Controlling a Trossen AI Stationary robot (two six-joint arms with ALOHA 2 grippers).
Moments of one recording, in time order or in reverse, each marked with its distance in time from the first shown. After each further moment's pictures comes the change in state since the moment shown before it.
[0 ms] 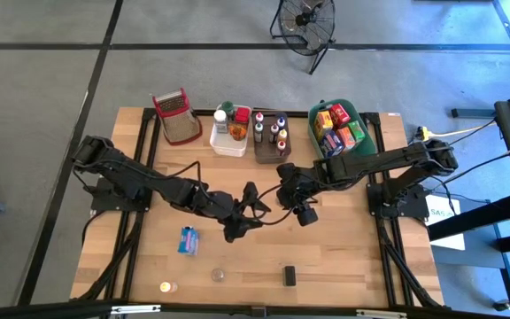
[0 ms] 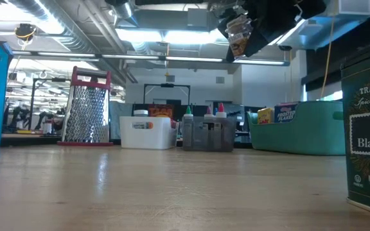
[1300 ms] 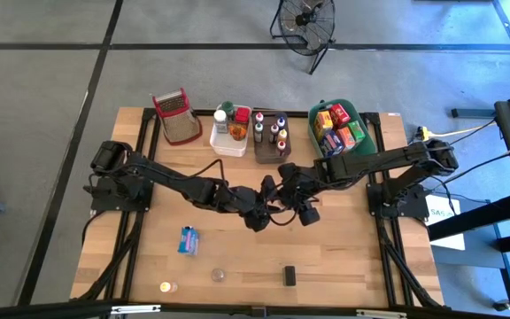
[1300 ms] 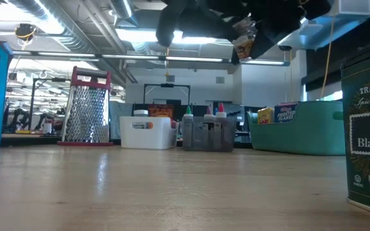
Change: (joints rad) left arm 0.089 0.182 0.124 0.082 -0.106 0.267; right arm 0.000 -0.002 0.000 -0.034 -0.018 -0.004
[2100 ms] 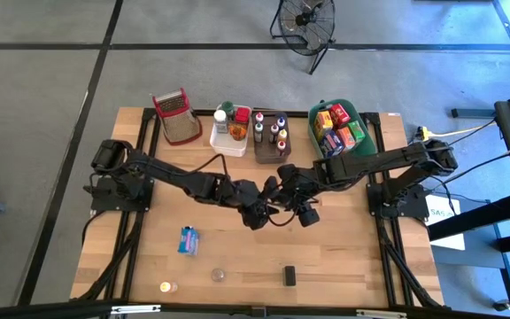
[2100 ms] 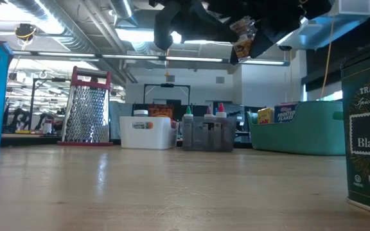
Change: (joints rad) left arm 0.041 -0.001 0.006 -0.041 0.166 0.067; right arm 0.002 0.006 0.000 0.010 -0.005 0.000
